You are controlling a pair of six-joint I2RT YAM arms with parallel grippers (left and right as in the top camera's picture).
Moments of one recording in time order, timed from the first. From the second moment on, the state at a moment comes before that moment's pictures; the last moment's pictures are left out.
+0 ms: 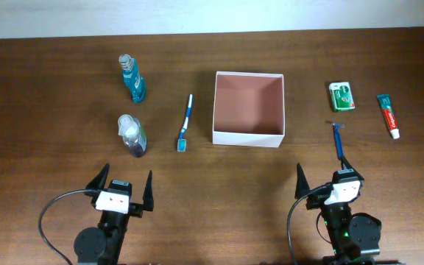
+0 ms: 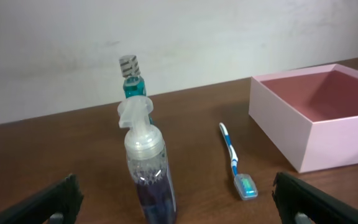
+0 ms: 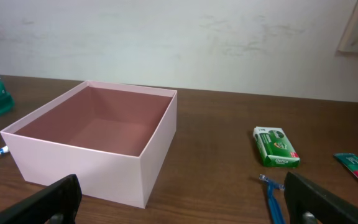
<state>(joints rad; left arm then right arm) -0.03 0.01 0.01 -0.04 0.15 0.11 0.05 0.02 0.02 -0.07 -0.07 -0.04</state>
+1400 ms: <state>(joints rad) -0.03 1.04 1.49 -0.86 0.15 0.14 0.05 0.01 0.01 -0.07 -0.07 -0.04</state>
